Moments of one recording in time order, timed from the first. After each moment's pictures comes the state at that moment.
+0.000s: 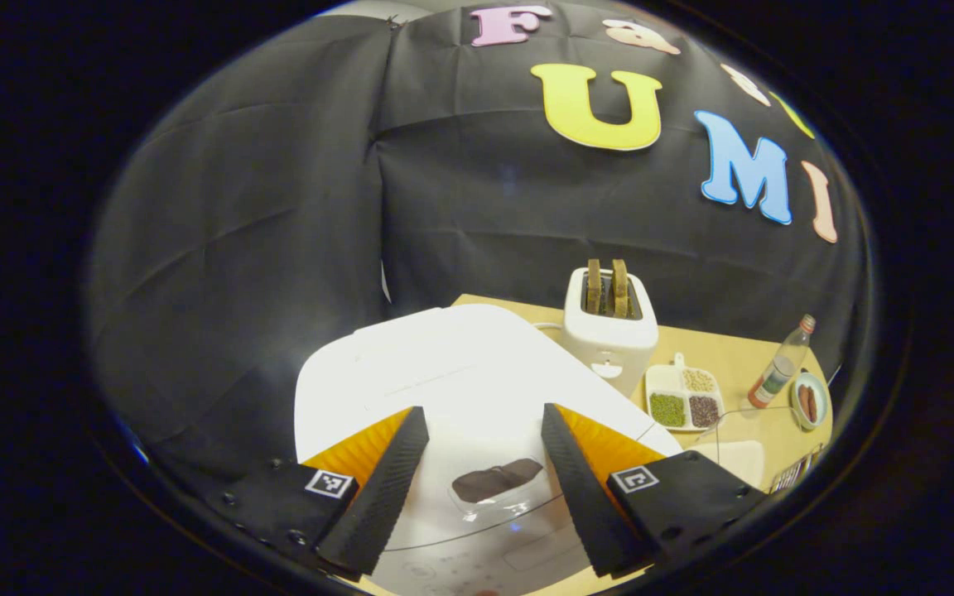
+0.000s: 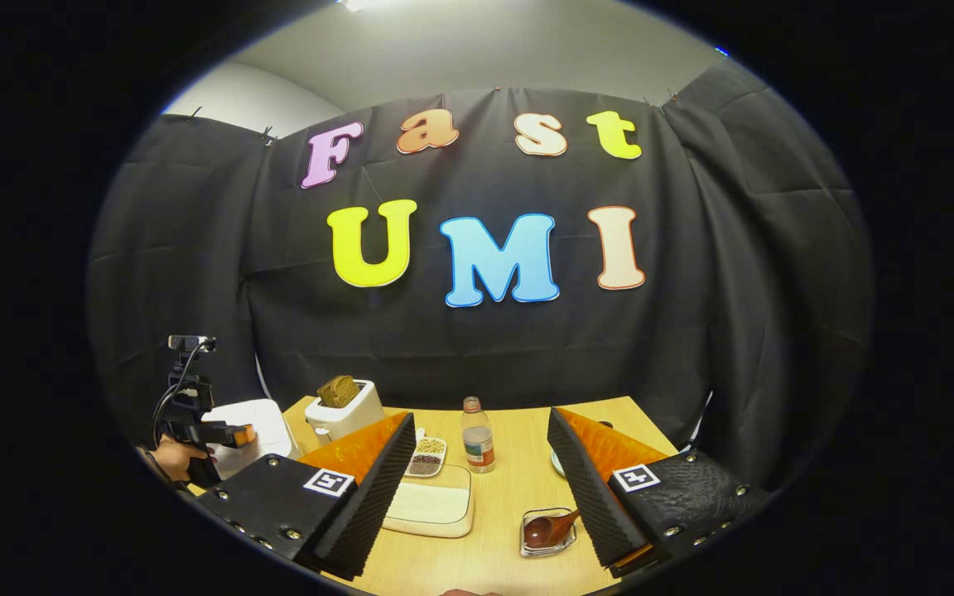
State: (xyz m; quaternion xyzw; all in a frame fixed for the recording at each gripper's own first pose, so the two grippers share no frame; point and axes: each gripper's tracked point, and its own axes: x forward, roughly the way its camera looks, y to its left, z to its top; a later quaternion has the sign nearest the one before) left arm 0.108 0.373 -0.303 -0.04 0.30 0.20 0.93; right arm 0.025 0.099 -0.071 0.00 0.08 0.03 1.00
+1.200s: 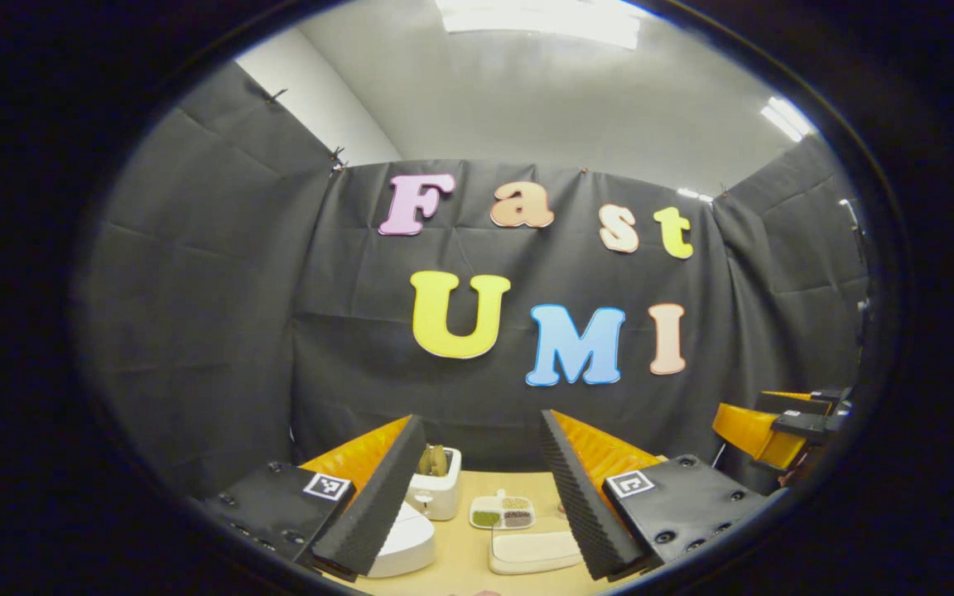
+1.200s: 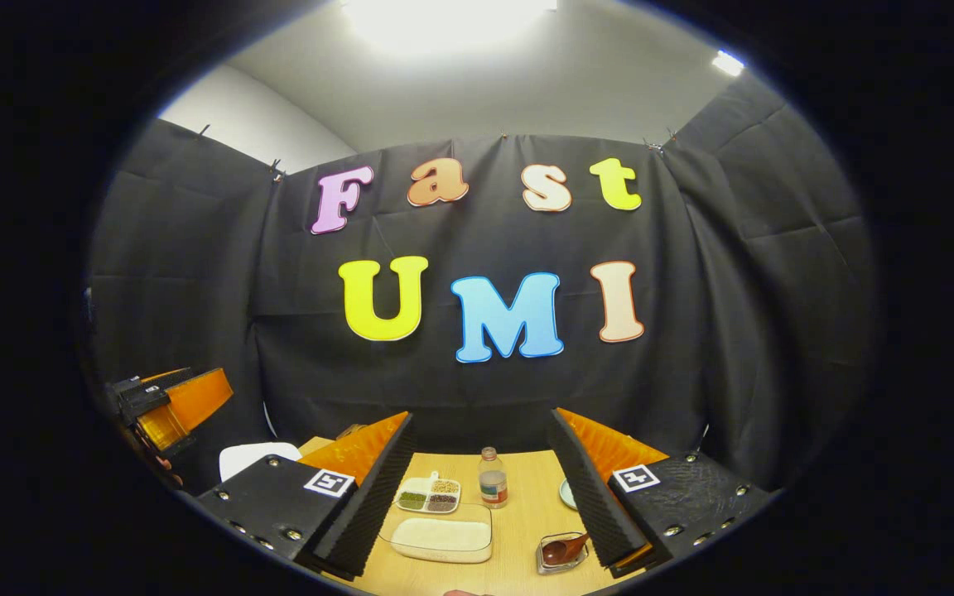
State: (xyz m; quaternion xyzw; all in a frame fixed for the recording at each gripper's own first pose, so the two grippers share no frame) left arm -0.004 0.152 0.006 -0.04 -0.01 0.03 1.00; right arm 0.000 0.128 0.011 0.00 0.00 0.03 1.00
